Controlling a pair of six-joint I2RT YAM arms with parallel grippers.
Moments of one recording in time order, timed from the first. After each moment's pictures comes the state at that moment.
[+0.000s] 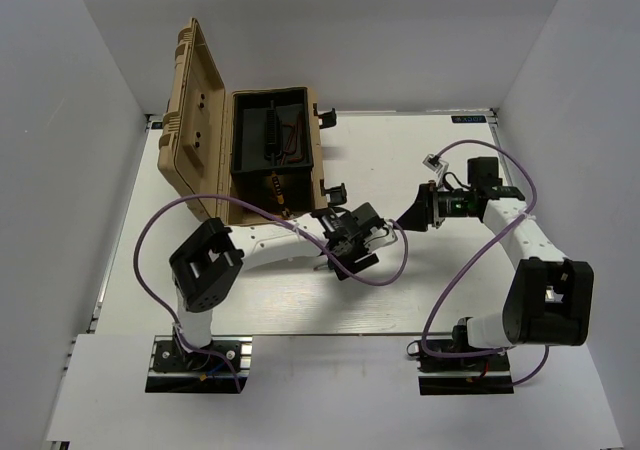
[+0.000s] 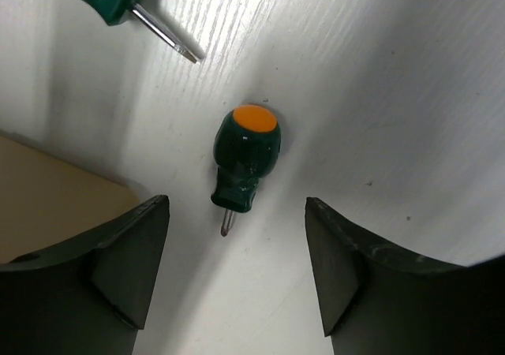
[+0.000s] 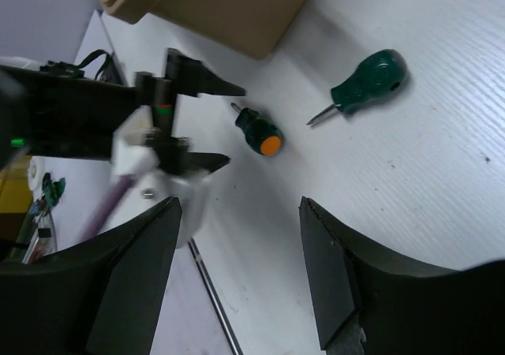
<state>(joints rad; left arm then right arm) -1.06 1.86 1.38 -0.68 -0.14 0.16 0.02 1.38 0.94 -0.62 -1.11 -0.24</state>
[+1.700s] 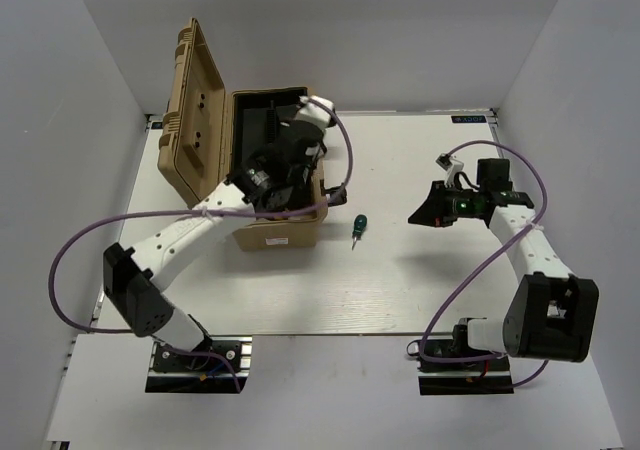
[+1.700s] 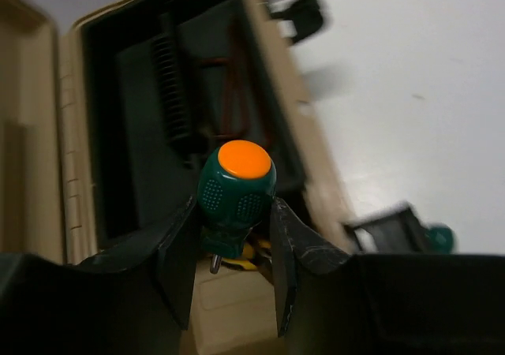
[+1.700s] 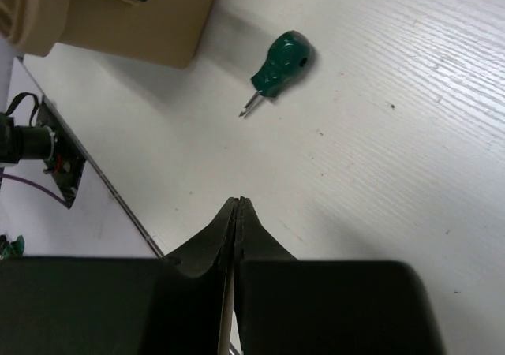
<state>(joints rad) -0.82 1.52 1.52 -0.45 -0.63 -0.01 -0.03 1.29 0.91 -0.58 -0.91 -0.11</state>
